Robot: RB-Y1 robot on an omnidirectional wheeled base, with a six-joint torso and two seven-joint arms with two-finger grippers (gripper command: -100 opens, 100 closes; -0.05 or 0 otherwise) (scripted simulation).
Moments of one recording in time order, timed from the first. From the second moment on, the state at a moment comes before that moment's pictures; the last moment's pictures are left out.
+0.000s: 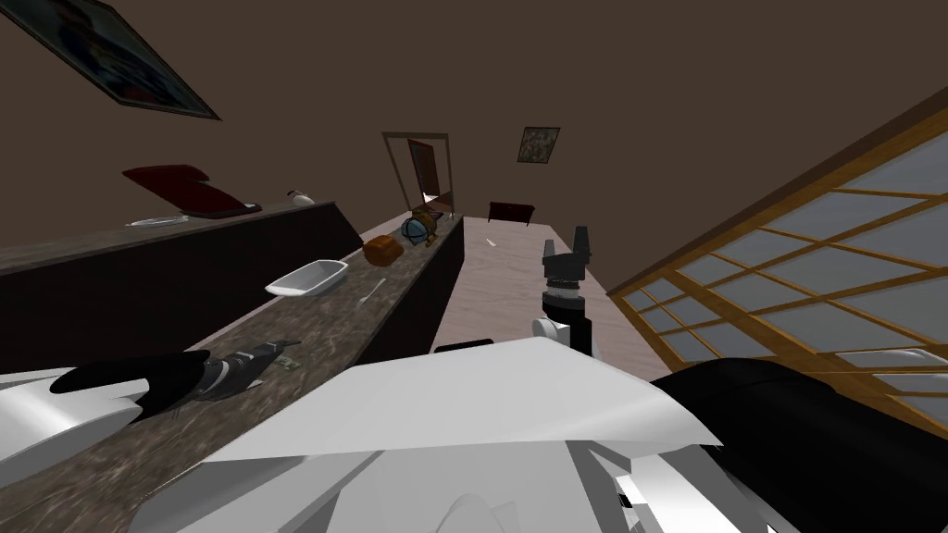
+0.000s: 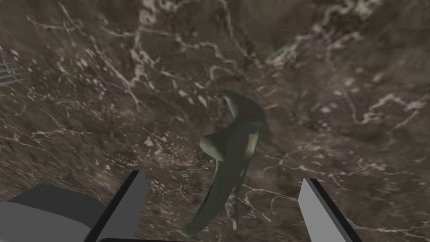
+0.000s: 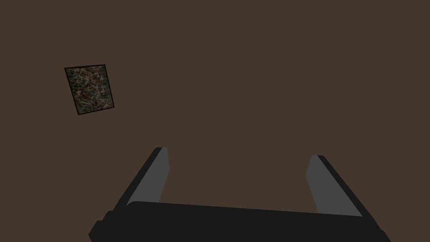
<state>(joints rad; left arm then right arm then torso) 1.32 2.06 0.09 -1.66 1.19 -0.01 0.22 0.54 -0.04 -0.04 -2.40 -0.07 -0.46 0.03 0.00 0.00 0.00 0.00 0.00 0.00</state>
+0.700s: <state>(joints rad) 1.38 2.22 0.08 -1.58 1.27 0.02 0.22 0.54 -0.04 -0.04 -2.40 -0.07 -0.46 0.03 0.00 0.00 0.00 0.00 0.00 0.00</state>
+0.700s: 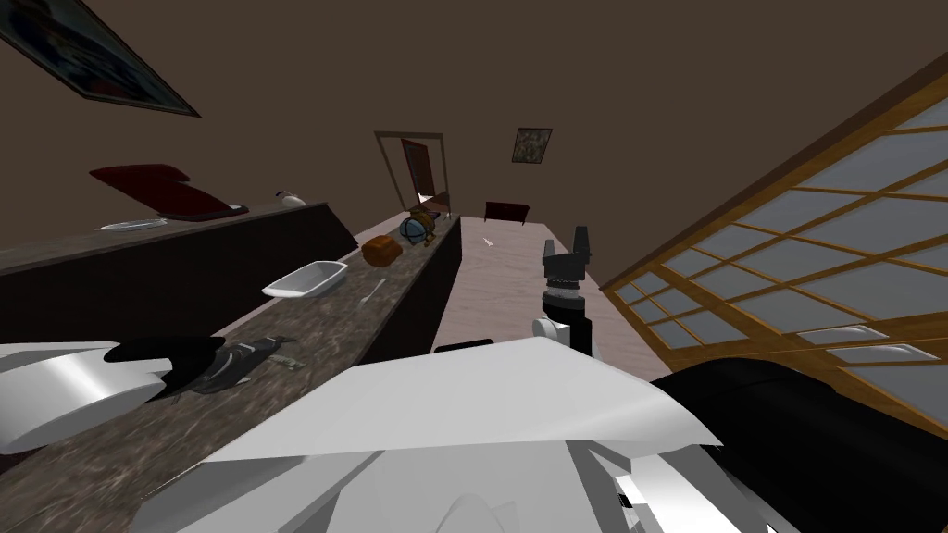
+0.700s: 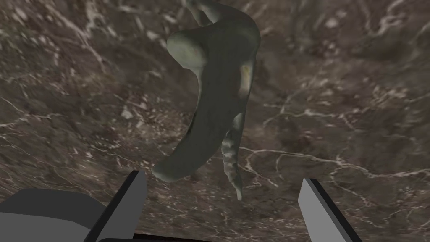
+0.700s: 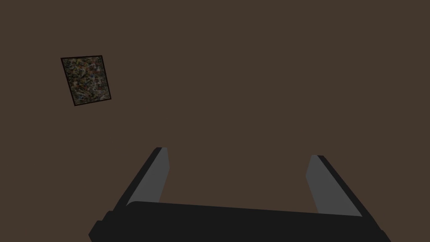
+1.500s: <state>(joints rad) 1.54 2.17 0.17 -1.54 1.26 -0.05 0.22 0.54 -0.04 -0.04 -2.40 -0.07 -0.46 0.03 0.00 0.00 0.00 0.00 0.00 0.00</state>
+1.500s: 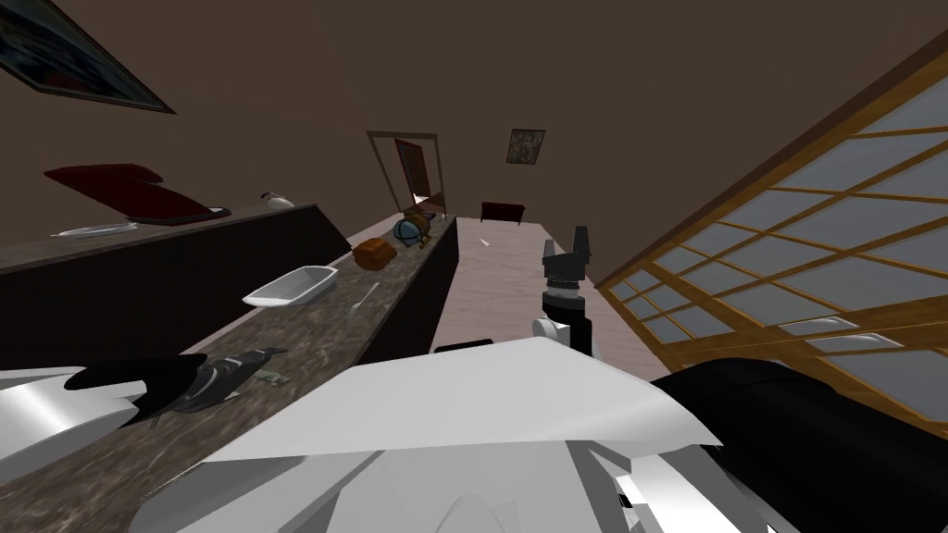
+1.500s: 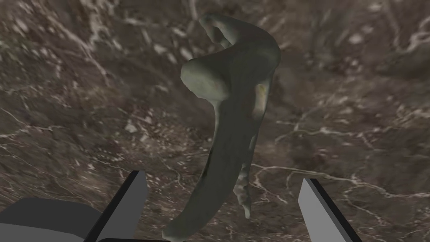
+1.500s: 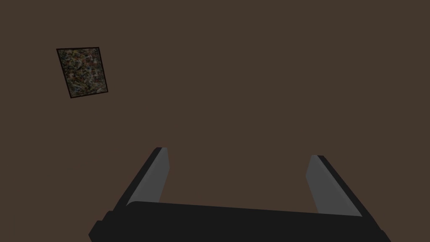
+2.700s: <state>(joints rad) 1.84 2.09 0.35 -1.45 1.21 -0.15 0.22 0.54 -0.04 -0.04 -2.40 -0.07 -0.46 0.03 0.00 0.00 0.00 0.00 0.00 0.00</state>
